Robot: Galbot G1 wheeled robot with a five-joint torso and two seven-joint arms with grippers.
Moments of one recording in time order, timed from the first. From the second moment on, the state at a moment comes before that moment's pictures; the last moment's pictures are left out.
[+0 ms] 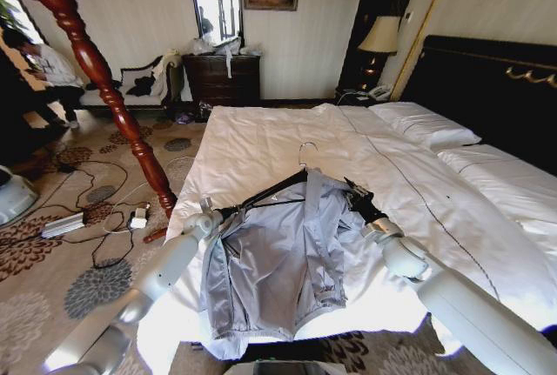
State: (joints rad) left arm 0.56 -1.06 0.06 -1.28 -1.23 0.40 -0.05; right arm -1.06 0.65 0.22 1.85 -0.26 -0.09 0.19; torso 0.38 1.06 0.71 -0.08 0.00
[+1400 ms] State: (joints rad) left arm 0.39 -0.73 0.26 -1.90 -1.46 0.41 -0.29; right arm -0.98 0.67 0.13 1.74 -0.31 -0.13 0.15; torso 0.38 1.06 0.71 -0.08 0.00
